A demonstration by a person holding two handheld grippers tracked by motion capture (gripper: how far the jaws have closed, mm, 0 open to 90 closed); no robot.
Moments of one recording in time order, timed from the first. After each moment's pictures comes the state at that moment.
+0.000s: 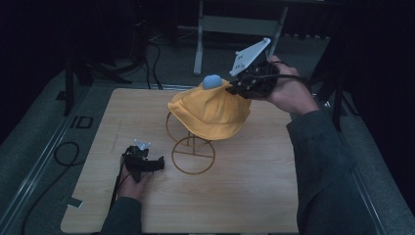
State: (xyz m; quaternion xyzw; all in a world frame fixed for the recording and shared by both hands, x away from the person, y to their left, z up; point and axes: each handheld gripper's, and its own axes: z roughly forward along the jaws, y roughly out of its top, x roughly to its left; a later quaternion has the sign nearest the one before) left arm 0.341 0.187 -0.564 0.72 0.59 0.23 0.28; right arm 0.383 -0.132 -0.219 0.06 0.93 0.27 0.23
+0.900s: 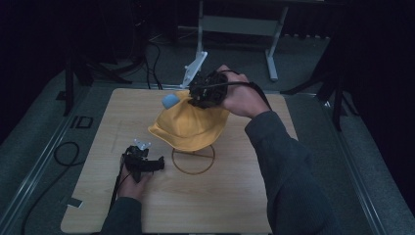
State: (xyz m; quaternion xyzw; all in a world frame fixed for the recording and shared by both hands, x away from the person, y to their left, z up) left arm 0.341 0.187 -0.564 0.72 0.59 0.23 0.28; right arm 0.389 -0.039 -0.256 0.02 0.95 0.24 0.20
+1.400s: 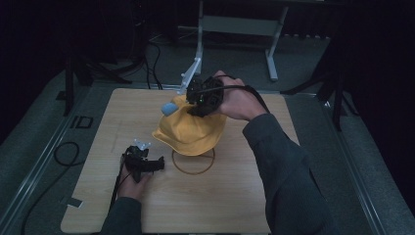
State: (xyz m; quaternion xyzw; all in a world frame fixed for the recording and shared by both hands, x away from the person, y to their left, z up) left arm 0.341 0.187 -0.564 0.72 0.59 0.23 0.28; right arm 0.390 -0.033 -0.269 0.02 0.96 0.21 0.16
